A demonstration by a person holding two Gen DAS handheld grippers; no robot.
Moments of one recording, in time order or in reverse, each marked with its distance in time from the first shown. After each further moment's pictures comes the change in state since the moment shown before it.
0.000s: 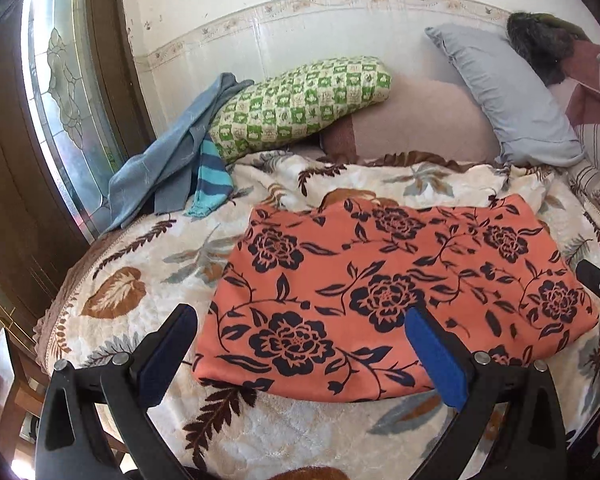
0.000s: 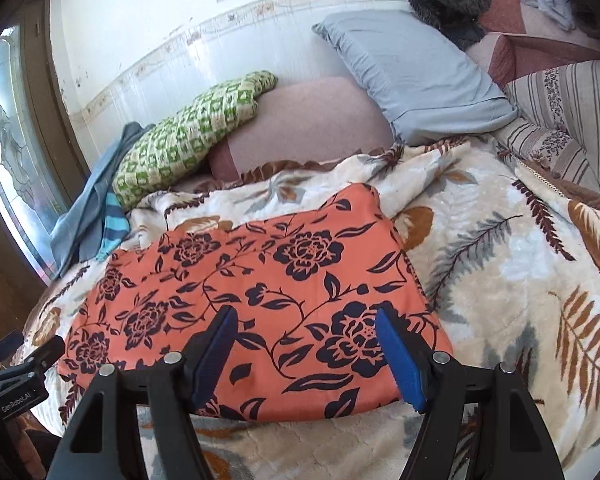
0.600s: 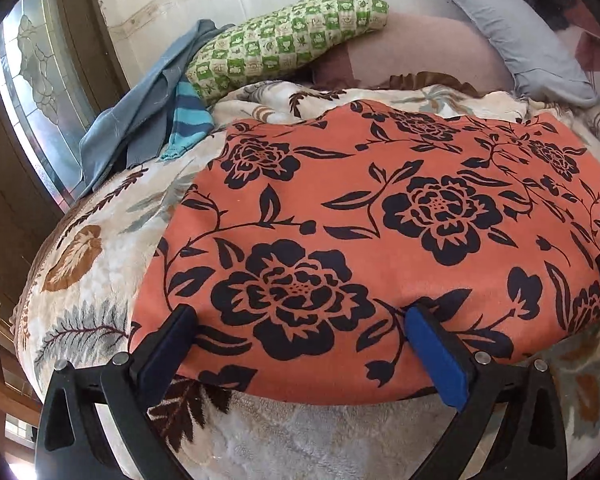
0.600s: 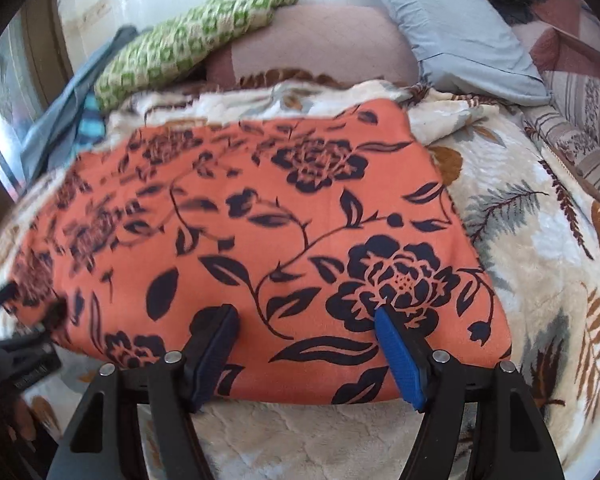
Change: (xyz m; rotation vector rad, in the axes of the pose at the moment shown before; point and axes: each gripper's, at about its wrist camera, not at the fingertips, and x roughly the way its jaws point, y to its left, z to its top) left arm 0.102 0.001 -0.061 0.059 0.165 -0.008; right arm 0.079 0.034 -0.044 -0.281 0.279 -0.152
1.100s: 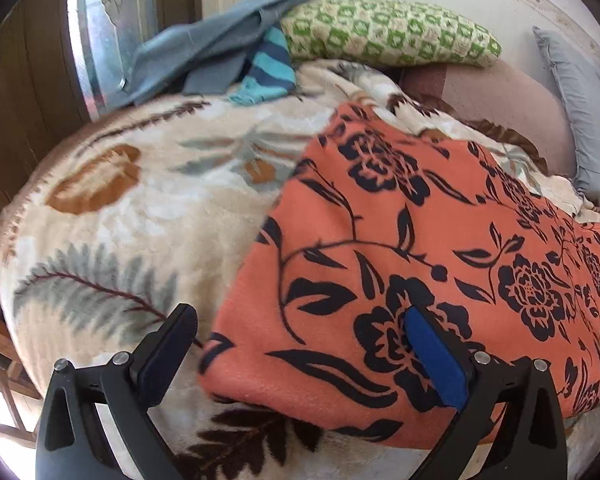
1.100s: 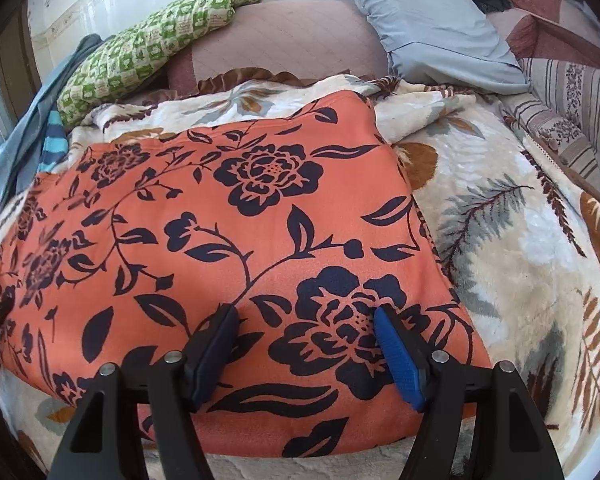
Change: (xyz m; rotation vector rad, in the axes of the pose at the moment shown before) left arm 0.014 0.082 0.007 -0.348 0.026 0.035; right arm 0.015 -0.045 0.017 0.207 0.004 0.033
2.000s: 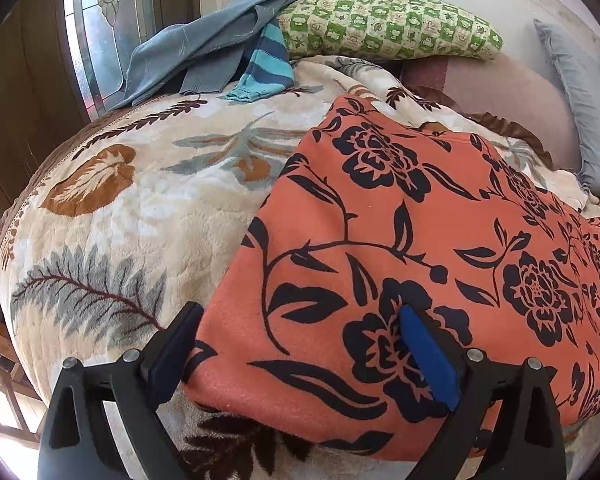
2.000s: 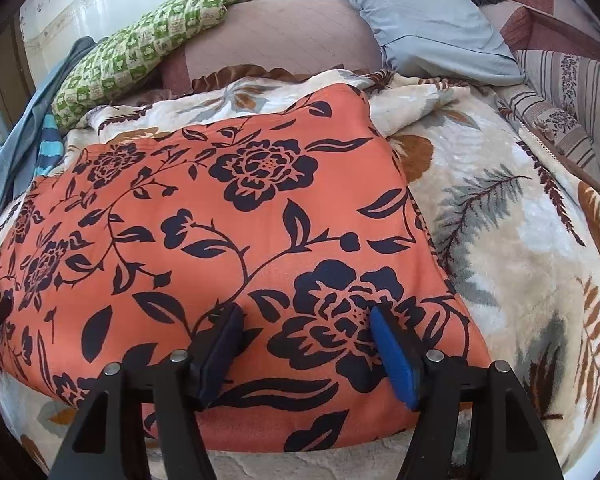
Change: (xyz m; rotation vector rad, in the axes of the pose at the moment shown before) left arm 0.019 -0.009 -0.003 0.002 0.064 -0.015; right arm 0.011 0.009 -0.003 -0.035 0.028 -0.058
